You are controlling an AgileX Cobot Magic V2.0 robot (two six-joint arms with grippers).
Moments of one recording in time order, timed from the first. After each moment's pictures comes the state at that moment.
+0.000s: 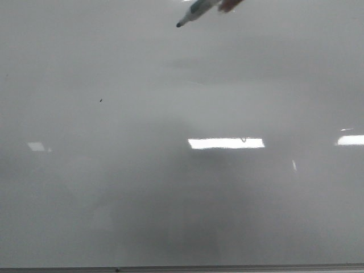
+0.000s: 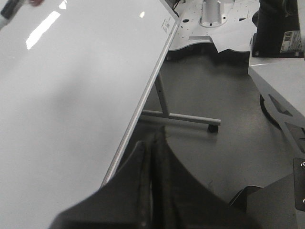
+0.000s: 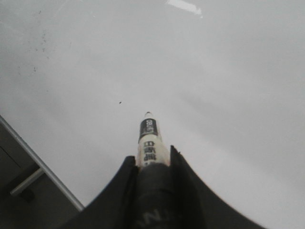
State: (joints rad) left arm -0.88 0.39 -0.53 -0.35 0.72 0.63; right arm 0.58 1.18 -0.92 0.41 0.25 -0.40
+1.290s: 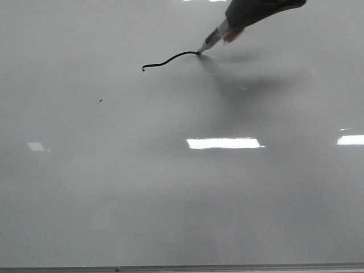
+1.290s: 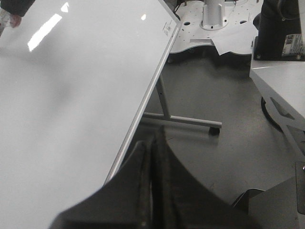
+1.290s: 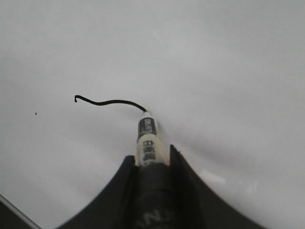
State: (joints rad) left arm -0.88 0.39 -0.53 -0.35 0.70 0.63; right arm 0.39 1.42 -1.08 0.43 0.31 -0.40
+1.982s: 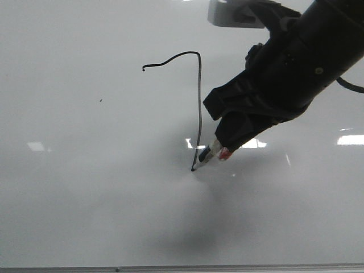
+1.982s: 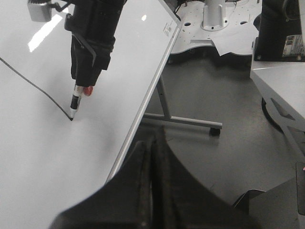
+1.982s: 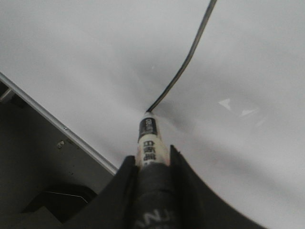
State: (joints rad) left arm -0.88 0.39 -0.53 -0.35 0.70 0.63; right arm 0.54 1.49 -0.85 0.40 0.28 -0.40
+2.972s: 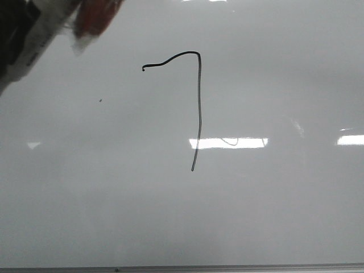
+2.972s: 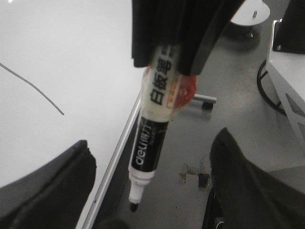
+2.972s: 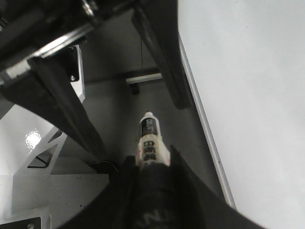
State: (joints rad) left arm -0.88 0.81 -0.69 -0.37 0.63 0.64; right arm 0.97 1.17 -1.10 0.39 0.76 -0.53
